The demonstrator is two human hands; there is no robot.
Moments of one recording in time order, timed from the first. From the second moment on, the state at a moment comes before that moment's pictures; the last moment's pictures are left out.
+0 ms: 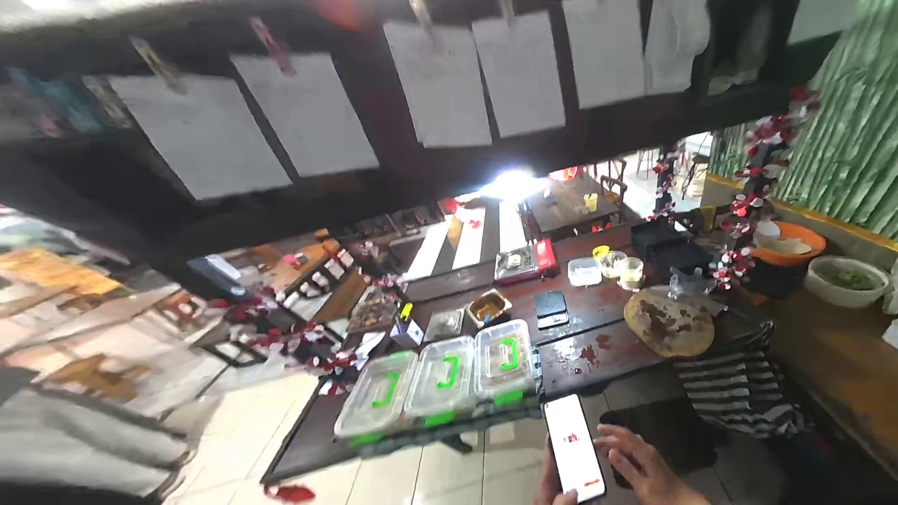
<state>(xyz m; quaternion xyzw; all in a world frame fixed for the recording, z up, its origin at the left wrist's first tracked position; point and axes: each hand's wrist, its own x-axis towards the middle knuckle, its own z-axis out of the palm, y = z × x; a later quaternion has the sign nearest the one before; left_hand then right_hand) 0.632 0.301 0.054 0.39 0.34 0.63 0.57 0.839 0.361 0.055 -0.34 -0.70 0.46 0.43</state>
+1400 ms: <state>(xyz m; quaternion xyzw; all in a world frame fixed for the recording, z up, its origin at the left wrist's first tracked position) 0.611 0.283 0.058 0.36 0.37 0.66 0.54 0.788 0.399 0.085 -0.29 -0.87 0.20 0.36</state>
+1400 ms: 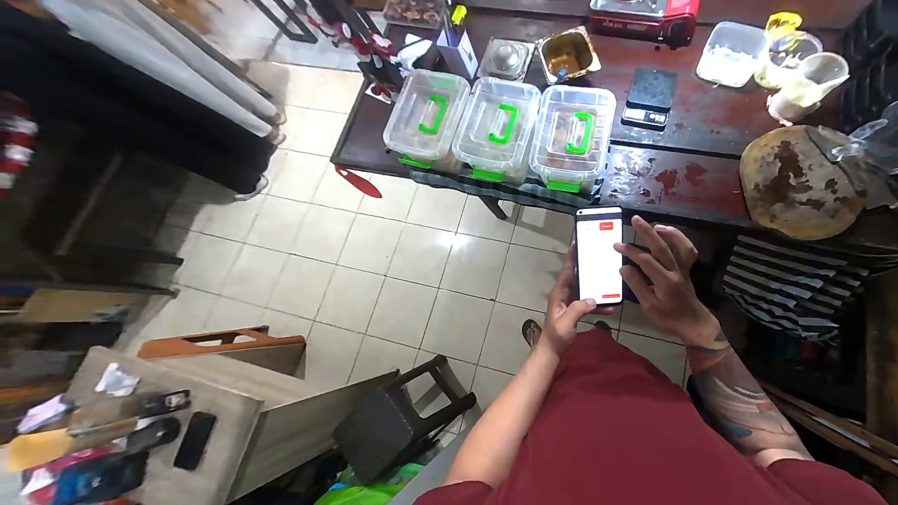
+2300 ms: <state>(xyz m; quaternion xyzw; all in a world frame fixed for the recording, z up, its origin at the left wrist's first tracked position) 0.601 0.283 0.063 0.34 0.39 0.68 0.52 0.763 0.409 0.090 -0.22 -0.67 0.64 0.31</state>
